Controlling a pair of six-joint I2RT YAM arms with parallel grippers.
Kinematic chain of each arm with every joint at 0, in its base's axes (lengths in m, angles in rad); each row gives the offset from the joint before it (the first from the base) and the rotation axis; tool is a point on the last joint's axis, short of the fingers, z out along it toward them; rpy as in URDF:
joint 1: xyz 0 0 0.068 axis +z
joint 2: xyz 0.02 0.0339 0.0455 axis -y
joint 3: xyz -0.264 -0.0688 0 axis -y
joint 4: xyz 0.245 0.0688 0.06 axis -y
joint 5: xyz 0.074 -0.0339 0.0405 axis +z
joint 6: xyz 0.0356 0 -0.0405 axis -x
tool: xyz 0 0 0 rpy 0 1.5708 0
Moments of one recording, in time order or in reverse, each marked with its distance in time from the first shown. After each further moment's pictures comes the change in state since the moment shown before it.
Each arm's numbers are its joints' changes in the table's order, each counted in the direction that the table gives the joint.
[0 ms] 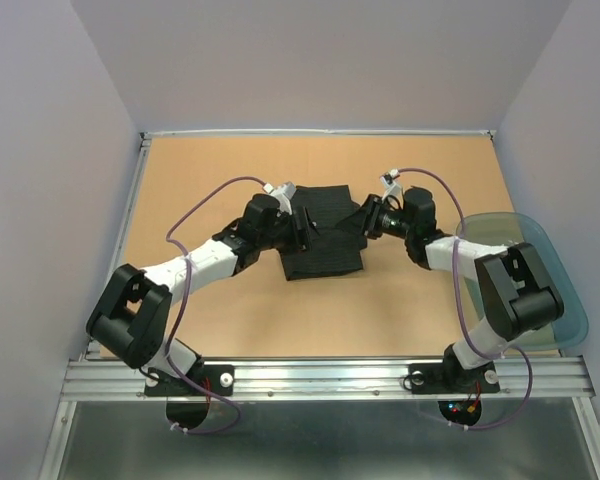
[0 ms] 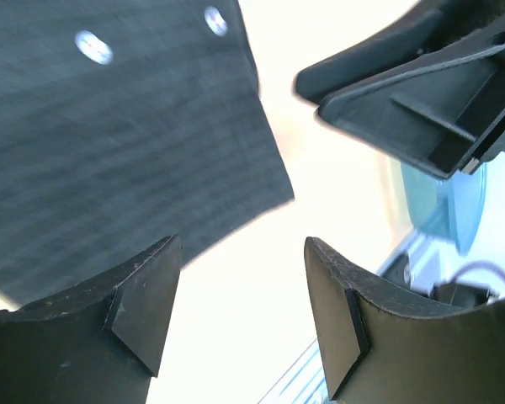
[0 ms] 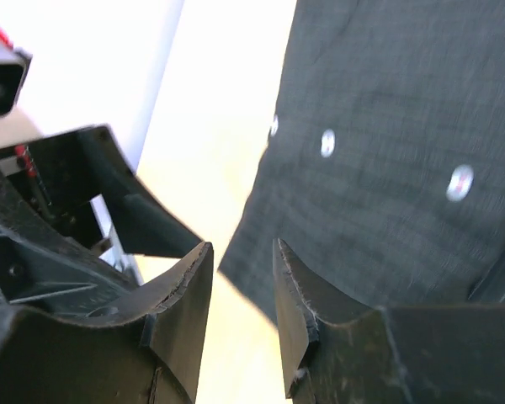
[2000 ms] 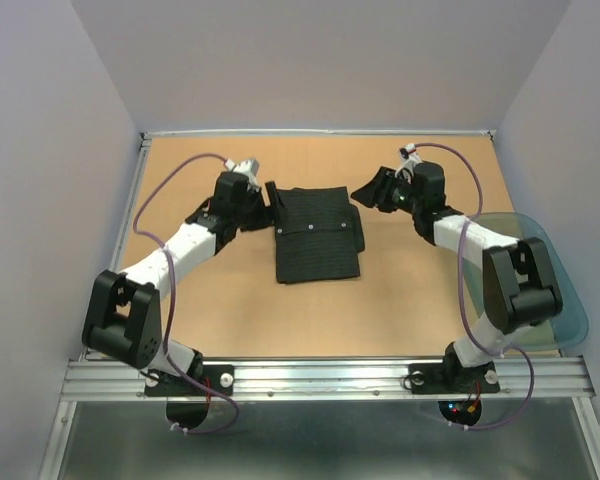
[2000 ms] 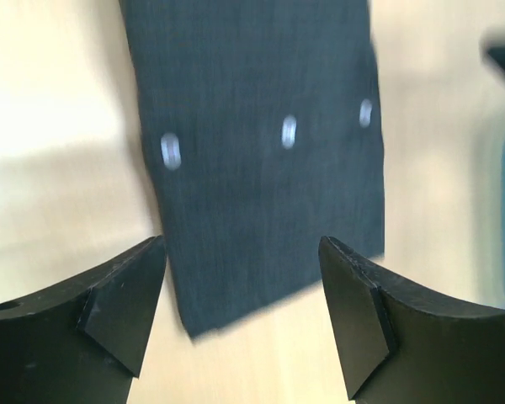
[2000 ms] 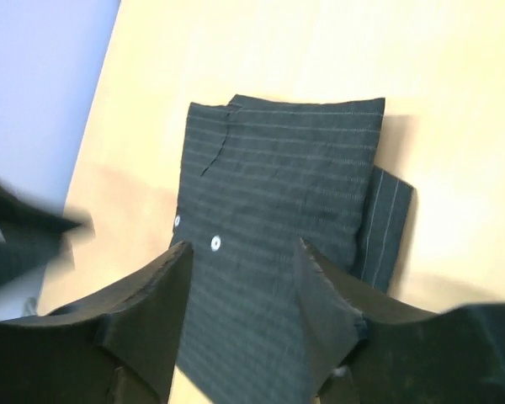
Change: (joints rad) left arm 0.188 0.053 0.035 -0.191 0.113 -0.177; right arm -0.080 -0.081 0.213 -0.208 -0.174 0.154
